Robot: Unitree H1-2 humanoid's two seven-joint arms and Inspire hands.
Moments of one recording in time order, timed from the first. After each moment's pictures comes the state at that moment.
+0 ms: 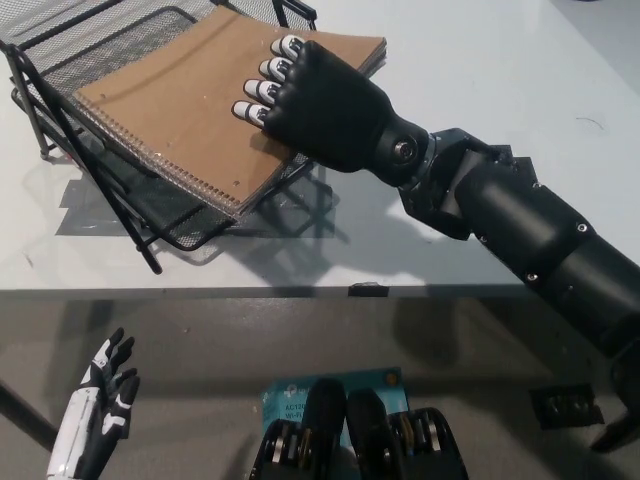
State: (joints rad) left_arm 0.09 0.21 0.07 0.07 0.10 -0.32 -0.03; right_arm -1.11 -0.22 0.76 0.69 -1.28 -0.36 -0.88
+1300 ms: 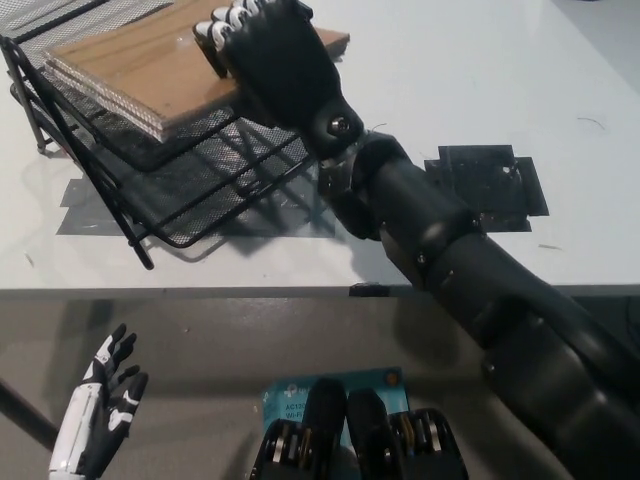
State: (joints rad) left_arm 0.08 0.21 0.07 0.07 0.12 -0.31 -0.03; right_arm -1.24 0.05 0.59 1.14 -1.11 -0.31 -1.08
